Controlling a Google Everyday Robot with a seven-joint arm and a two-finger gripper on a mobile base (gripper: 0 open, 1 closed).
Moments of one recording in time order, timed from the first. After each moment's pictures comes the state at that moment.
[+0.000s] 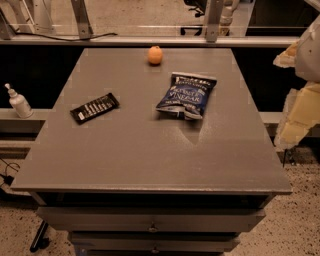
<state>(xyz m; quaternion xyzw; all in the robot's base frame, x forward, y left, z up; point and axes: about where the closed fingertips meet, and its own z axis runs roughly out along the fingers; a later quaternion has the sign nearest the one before) 0.438 -0.217 0.976 -0.60 0.78 -0.03 0.16</state>
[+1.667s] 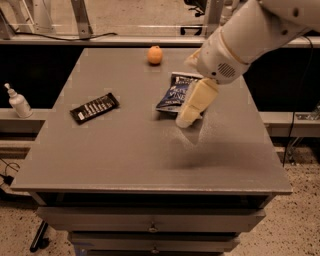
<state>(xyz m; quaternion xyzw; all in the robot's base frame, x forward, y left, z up) 0.526 -0.061 0.933 -0.63 0.71 0.13 0.28</state>
